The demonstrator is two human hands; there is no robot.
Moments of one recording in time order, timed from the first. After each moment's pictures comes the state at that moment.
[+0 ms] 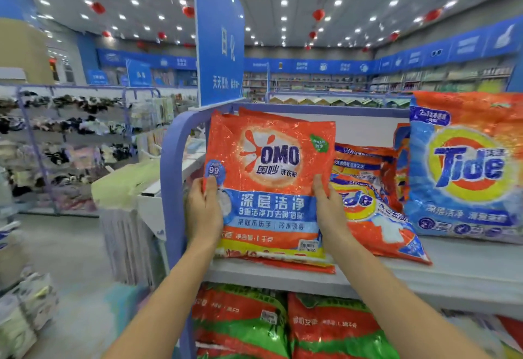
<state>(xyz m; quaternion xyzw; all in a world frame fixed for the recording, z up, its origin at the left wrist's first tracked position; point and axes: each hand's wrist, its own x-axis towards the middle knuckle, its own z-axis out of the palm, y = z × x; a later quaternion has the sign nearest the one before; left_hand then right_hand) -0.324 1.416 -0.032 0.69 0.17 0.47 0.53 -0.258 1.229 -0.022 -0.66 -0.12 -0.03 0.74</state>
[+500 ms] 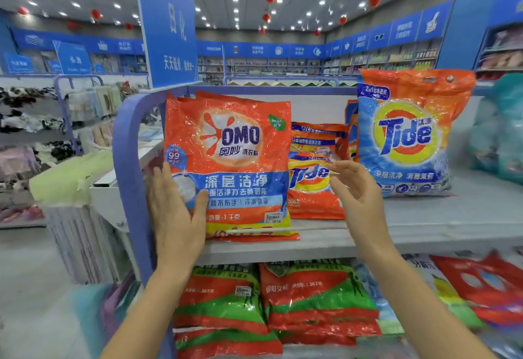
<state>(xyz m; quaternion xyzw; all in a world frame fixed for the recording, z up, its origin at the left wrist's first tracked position) -0.368 1.389 -0.050 0.80 0.10 0.45 0.38 -0.325 1.136 -0.018 -0.68 -0.20 -0.24 0.66</state>
